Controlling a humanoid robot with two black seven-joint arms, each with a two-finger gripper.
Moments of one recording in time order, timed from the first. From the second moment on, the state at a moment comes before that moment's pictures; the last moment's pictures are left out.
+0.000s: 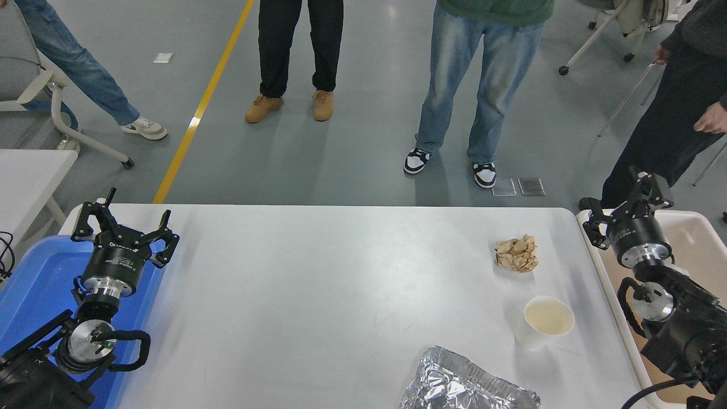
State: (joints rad) left arm -0.36 0.44 -0.97 -0.74 -0.07 -0.48 -0.54; right arm 0.76 -0.22 0.53 0.06 0.09 0.38 0.57
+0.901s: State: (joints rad) left arm -0.36 0.44 -0.97 -0.74 -0.07 -0.48 -0.54; right arm 0.78 -0.22 0.51 0.06 0.08 0.38 0.57
